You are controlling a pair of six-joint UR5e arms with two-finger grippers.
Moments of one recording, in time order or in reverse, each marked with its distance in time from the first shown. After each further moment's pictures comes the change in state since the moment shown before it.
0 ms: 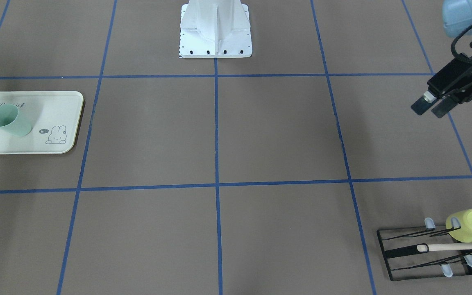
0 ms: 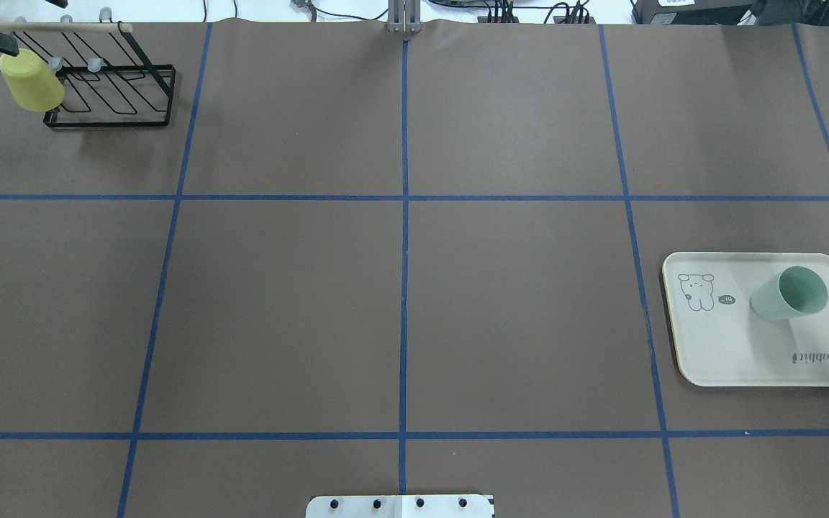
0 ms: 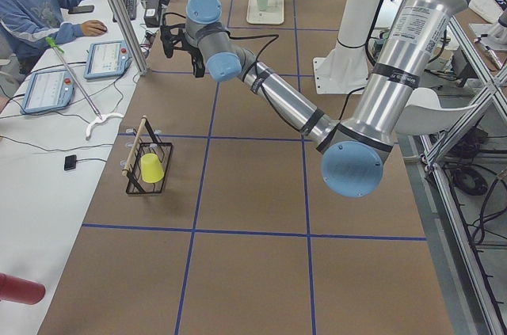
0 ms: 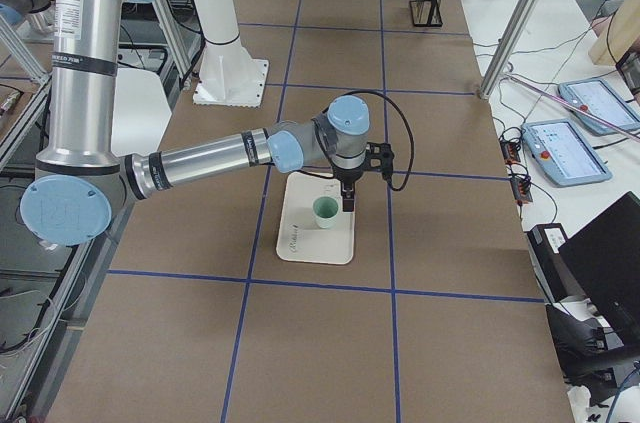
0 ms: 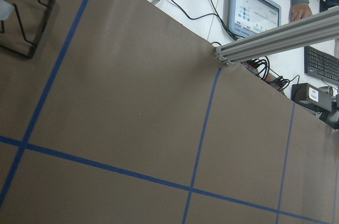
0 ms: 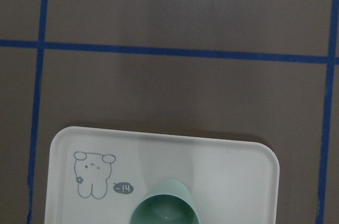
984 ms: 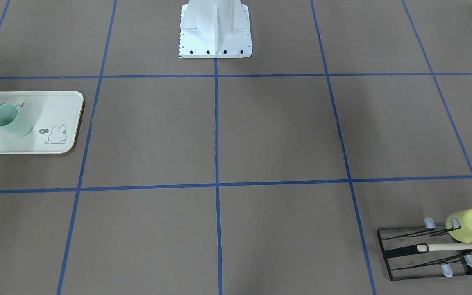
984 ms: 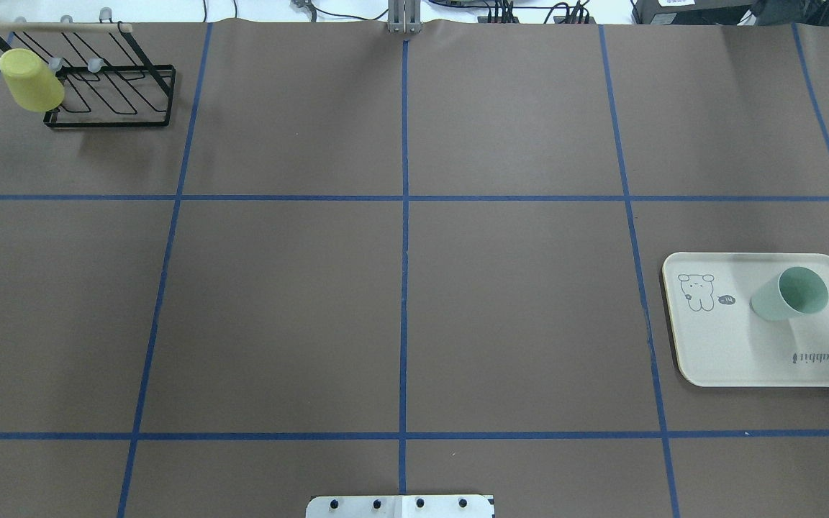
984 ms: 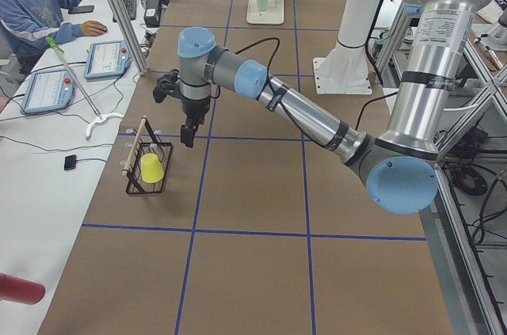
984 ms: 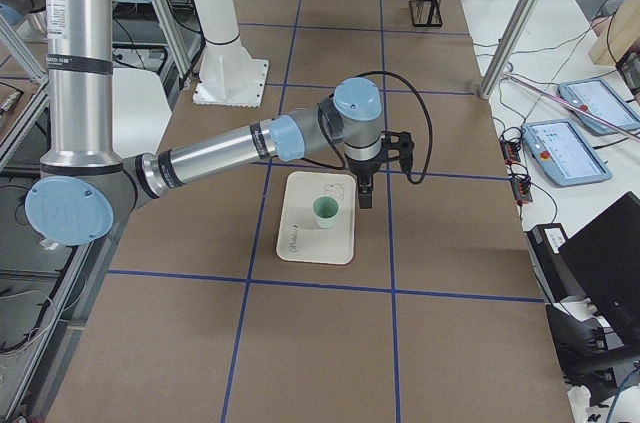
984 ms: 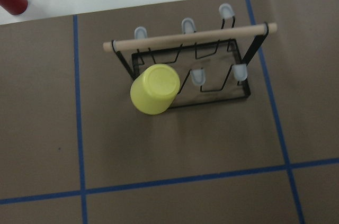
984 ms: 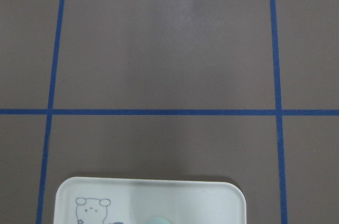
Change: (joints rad) left arm -0.139 0.196 -0.089 0.662 0.183 1.182; right arm 0.120 0.099 -0.015 -0.154 0.007 -0.096
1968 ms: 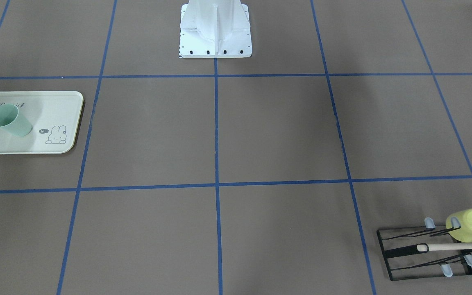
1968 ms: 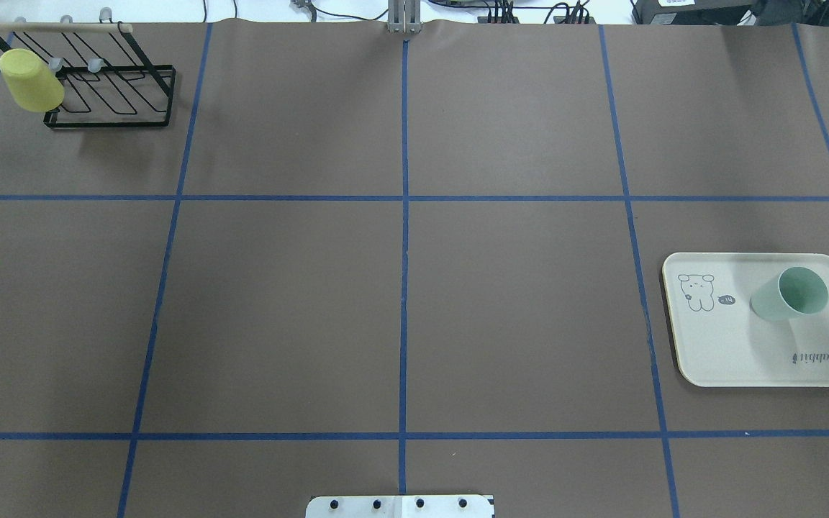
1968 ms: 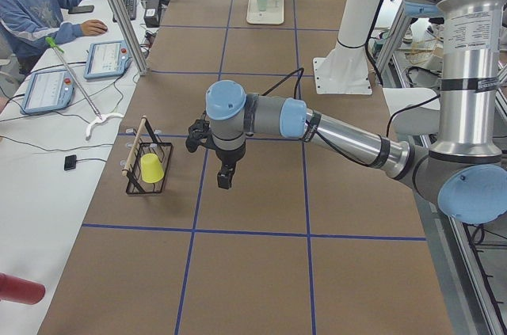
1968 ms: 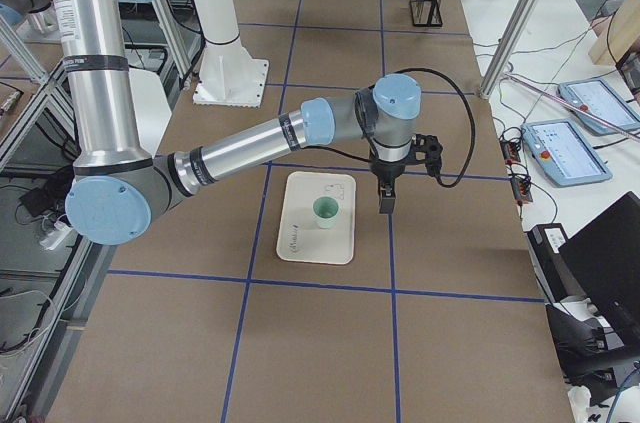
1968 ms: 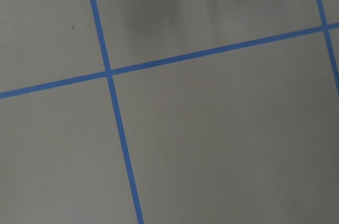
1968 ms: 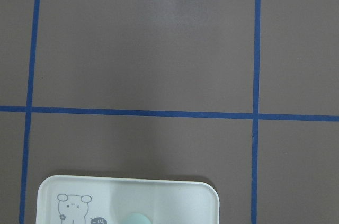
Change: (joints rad) left arm -0.110 0.213 -0.022 0.031 -0.161 0.223; right arm 0.042 0.126 -0.089 -0.199 -0.010 -0.161
